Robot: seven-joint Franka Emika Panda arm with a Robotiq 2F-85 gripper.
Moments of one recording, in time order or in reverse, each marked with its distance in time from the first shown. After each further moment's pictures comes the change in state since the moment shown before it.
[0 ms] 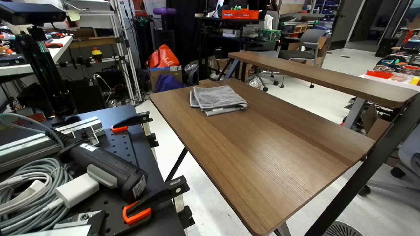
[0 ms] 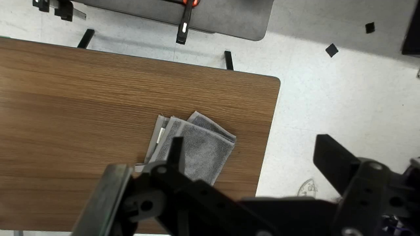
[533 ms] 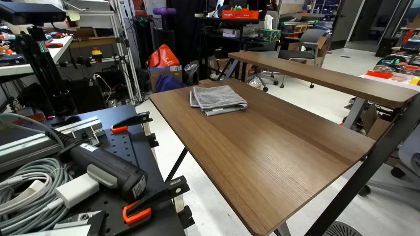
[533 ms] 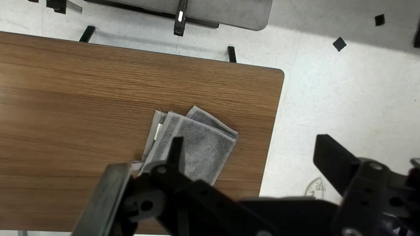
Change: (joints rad) arm 0.000 0.070 0.039 0.014 -0.024 0.062 0.056
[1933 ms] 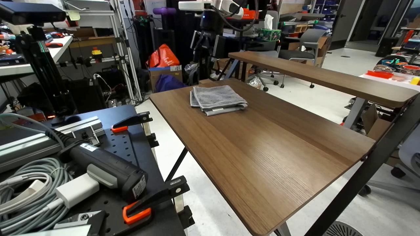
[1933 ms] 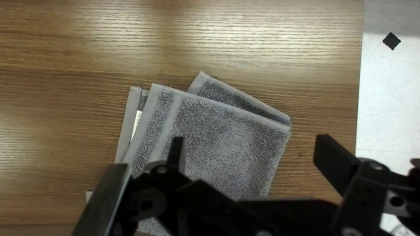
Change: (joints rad) arm 0.069 0.822 -0.034 0.531 -0.155 0.059 0.175
